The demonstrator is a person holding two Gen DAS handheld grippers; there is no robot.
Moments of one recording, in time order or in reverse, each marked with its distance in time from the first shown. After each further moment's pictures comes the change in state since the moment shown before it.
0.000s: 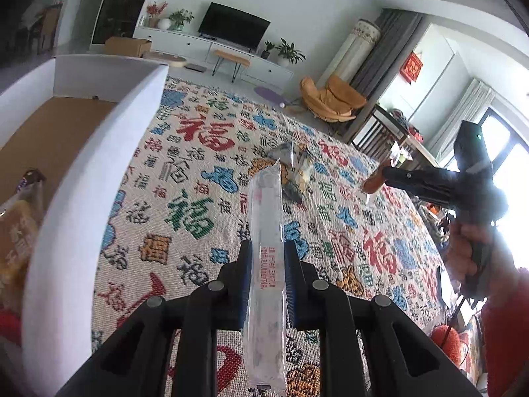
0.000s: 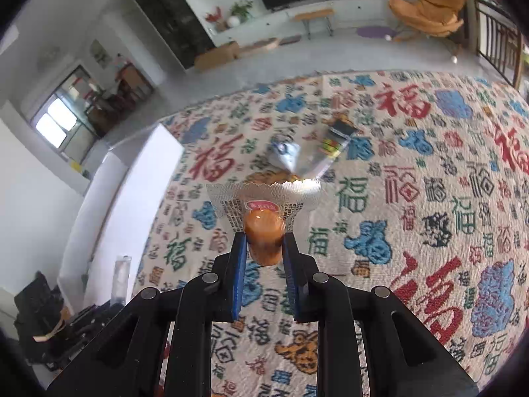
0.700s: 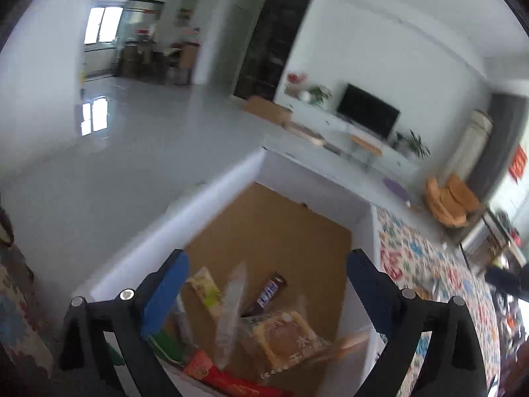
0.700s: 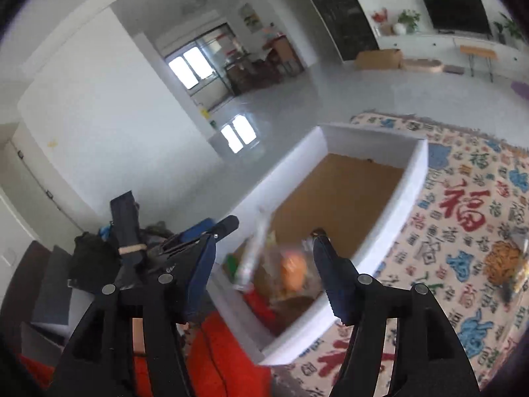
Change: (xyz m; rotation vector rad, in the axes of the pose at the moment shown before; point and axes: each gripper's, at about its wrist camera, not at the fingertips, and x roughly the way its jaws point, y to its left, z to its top) left arm -0.198 0.174 0.062 -0.265 -0.382 0.527; right arm 0.006 0.312 -0.014 -0.371 0.040 0.536
